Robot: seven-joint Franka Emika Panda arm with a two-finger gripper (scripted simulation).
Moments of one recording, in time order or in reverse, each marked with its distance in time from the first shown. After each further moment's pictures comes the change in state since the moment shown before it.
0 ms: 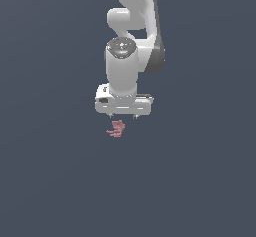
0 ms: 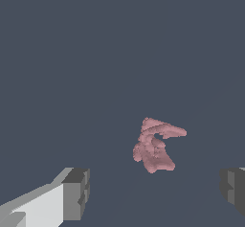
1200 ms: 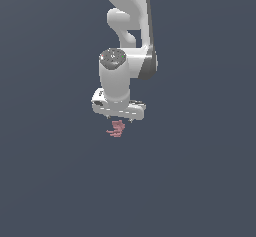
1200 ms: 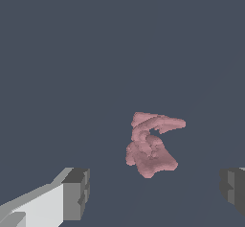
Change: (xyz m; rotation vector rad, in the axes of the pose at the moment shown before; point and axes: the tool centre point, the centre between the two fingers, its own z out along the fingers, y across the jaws) arm -0.009 0.019 0.032 0.018 -0.018 0.147
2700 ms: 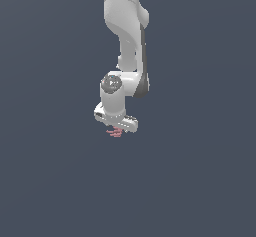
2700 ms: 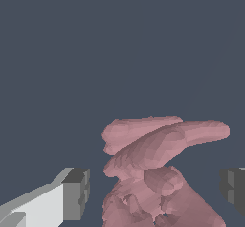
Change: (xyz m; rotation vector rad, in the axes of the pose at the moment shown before) arm -0.005 0.020 0.099 -0.002 0.023 0.157
